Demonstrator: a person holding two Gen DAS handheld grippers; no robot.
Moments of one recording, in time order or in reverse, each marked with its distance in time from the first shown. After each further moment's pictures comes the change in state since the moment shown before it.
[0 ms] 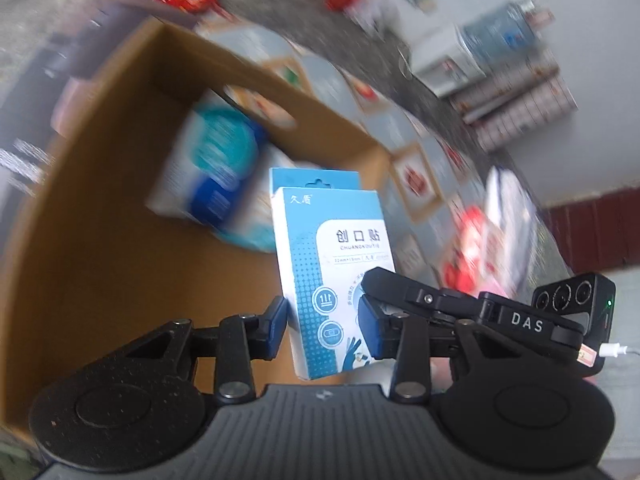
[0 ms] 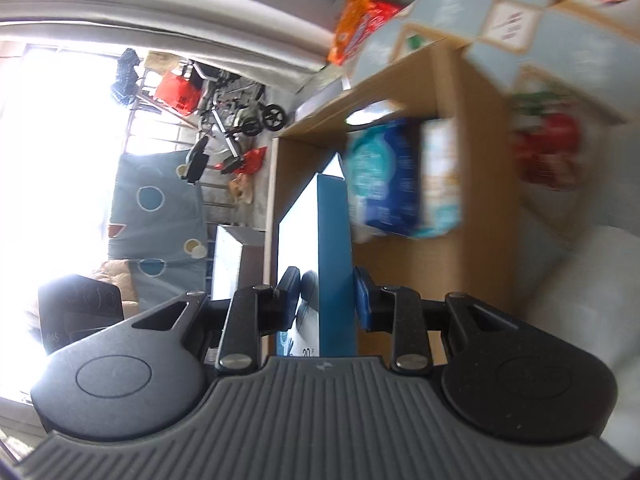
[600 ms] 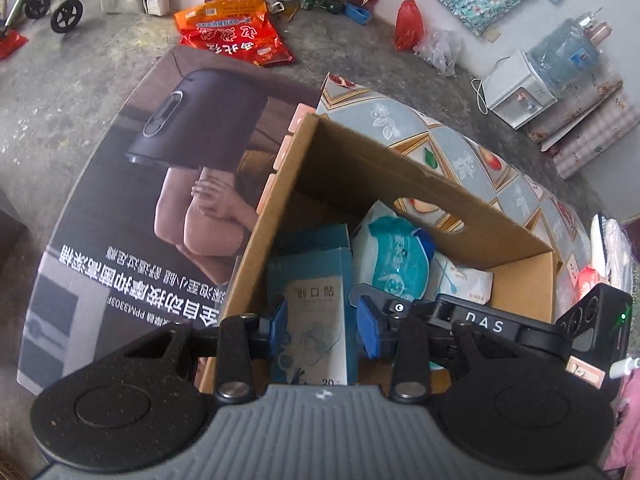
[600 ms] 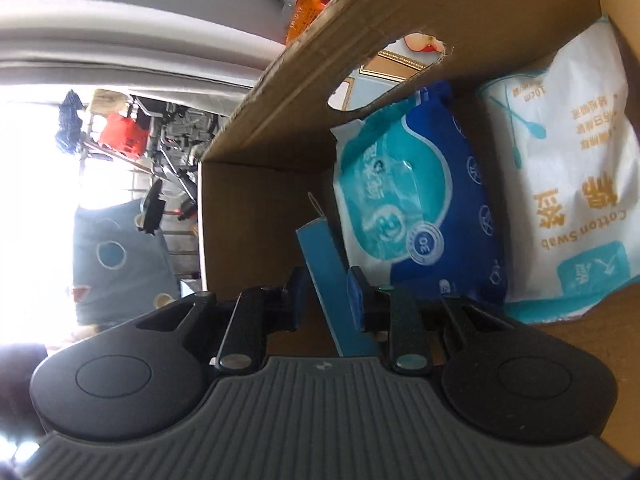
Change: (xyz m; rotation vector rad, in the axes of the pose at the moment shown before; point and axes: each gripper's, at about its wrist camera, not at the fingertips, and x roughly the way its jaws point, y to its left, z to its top) left arm 0.022 0.092 0.083 0.055 -0.099 0.227; right arm 0.168 -0.009 0.024 0.102 -0.097 -0.146
